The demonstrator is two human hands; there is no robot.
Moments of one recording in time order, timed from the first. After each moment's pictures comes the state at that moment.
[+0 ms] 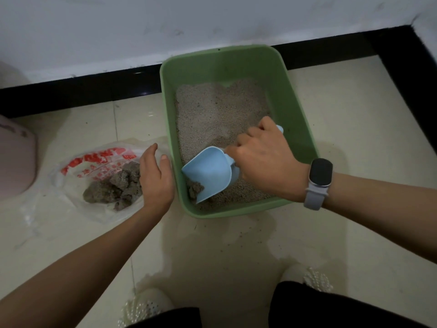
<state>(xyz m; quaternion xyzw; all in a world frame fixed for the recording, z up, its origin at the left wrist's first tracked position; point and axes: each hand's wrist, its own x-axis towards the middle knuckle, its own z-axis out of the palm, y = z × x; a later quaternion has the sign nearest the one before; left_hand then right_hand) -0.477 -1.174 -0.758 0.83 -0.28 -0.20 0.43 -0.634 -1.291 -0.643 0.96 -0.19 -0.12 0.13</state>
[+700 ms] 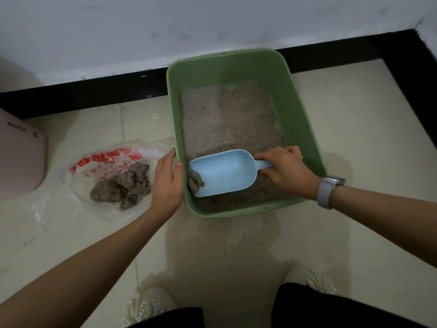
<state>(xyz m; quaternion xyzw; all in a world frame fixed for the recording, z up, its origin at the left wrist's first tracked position) -0.484 -1.169 -0.744 0.81 -0.36 -0.25 0.40 -0.691 -1.314 -0.702 0.90 -0.37 -0.01 -0.23</state>
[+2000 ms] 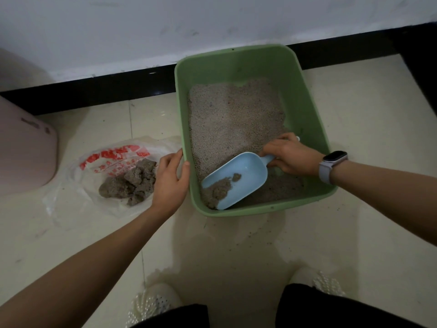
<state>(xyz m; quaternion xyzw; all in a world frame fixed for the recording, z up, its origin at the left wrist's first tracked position) -0.475 -1.162 -0.749 0.83 -0.37 -0.25 0.34 -0.690 -1.364 -0.732 0.97 -0.18 -0.05 -0.18</state>
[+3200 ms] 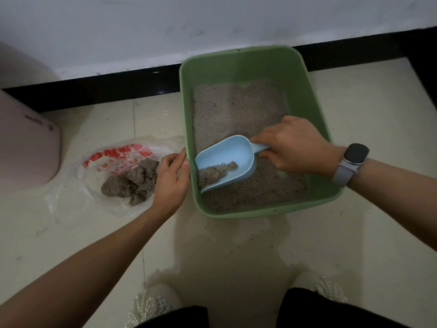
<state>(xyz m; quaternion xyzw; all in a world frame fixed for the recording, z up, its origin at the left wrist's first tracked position) -0.470 -1.161 -0.754 0.82 -0.38 -0.24 0.36 -0.657 -1.346 -0.667 0.99 -0.14 -0.01 -0.05</state>
